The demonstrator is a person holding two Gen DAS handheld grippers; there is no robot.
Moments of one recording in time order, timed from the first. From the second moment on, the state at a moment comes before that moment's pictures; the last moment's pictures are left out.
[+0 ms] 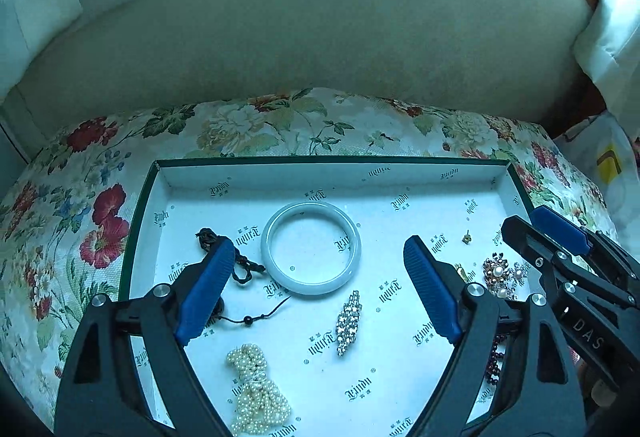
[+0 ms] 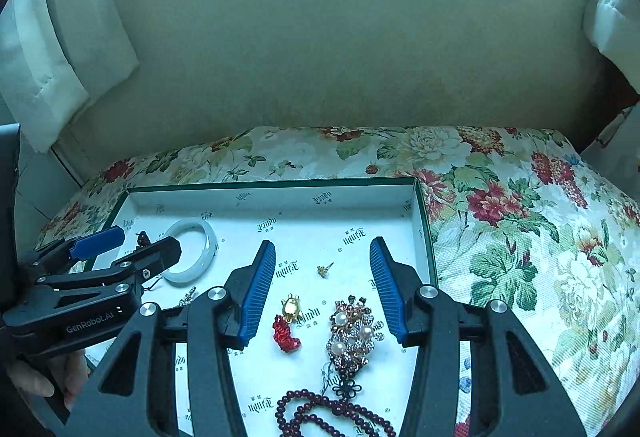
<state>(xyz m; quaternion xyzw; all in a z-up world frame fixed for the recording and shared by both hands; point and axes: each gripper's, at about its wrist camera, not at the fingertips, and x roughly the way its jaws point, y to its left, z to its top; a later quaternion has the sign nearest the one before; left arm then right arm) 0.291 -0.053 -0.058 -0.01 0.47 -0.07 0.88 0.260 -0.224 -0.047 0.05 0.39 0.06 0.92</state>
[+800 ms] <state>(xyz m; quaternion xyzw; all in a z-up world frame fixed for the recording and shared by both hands) 0.134 -0.026 -0.036 0.01 0.45 -0.07 0.89 0.102 -0.204 -0.062 0.05 0.42 0.09 0.90</state>
